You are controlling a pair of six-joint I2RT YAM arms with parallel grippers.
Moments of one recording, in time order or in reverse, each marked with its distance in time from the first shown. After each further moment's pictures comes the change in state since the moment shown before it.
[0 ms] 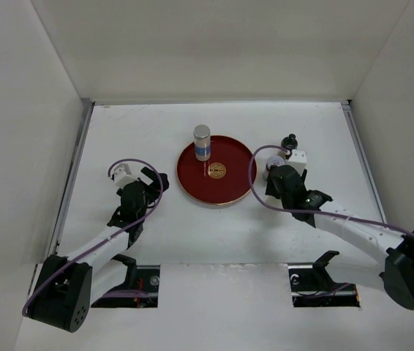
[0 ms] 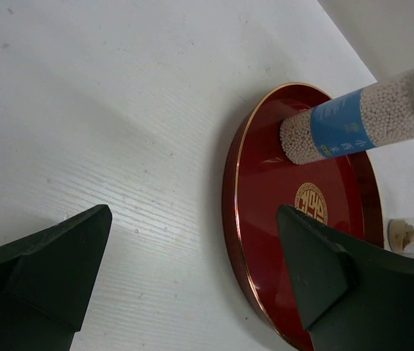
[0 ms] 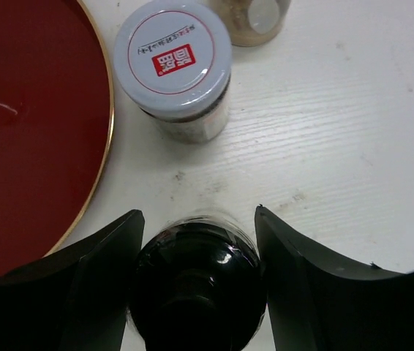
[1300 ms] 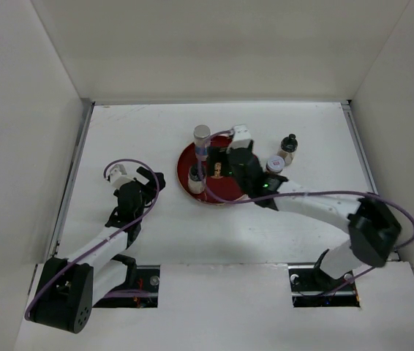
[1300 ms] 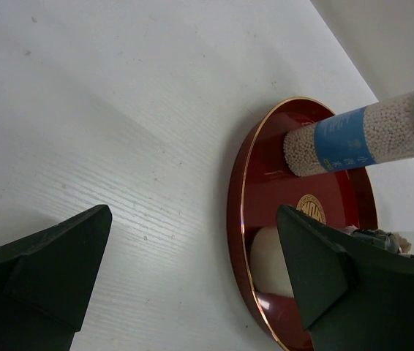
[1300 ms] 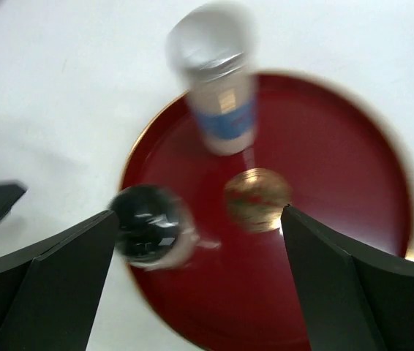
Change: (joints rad) left arm 0.054 -0.008 -0.006 -0.001 0.024 -0.022; right arm 0.295 0.463 0.459 0.354 -0.109 -0.190
